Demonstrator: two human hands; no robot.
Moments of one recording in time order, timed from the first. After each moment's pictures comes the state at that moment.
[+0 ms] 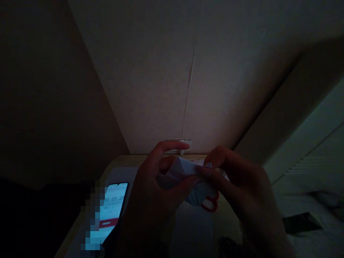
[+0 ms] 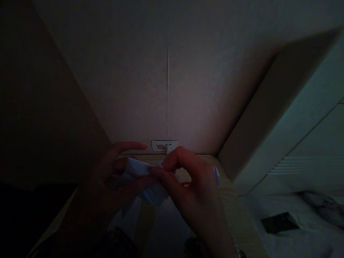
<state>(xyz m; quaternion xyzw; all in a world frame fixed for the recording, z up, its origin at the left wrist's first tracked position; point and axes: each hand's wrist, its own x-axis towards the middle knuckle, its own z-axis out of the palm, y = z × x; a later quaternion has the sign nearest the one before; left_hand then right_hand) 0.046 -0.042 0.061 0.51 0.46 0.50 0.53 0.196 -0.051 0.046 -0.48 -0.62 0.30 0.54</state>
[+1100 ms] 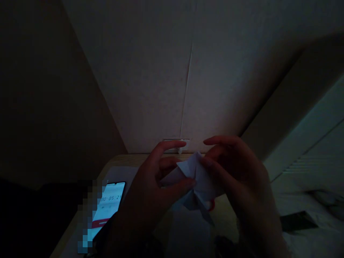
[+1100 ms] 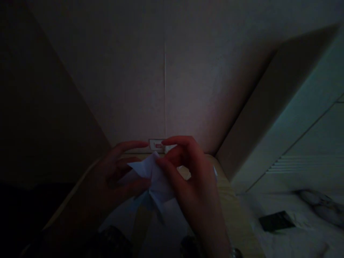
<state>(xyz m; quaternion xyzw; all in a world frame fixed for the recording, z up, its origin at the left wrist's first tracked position) 0.041 -0.035 0.052 0.48 0.40 0.48 0.61 0.194 -0.045 0.043 -0.43 -0.59 0.31 0.61</state>
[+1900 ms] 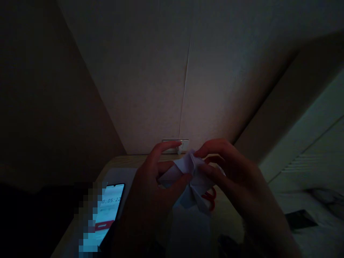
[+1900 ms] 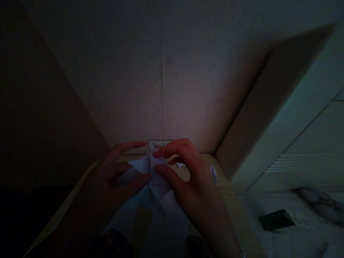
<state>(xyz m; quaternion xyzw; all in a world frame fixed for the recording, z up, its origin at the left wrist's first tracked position) 0.045 -0.037 0.056 0.53 0.49 0.45 0.52 0.205 -0.039 0.041 -0.43 -0.66 0.30 0.54</state>
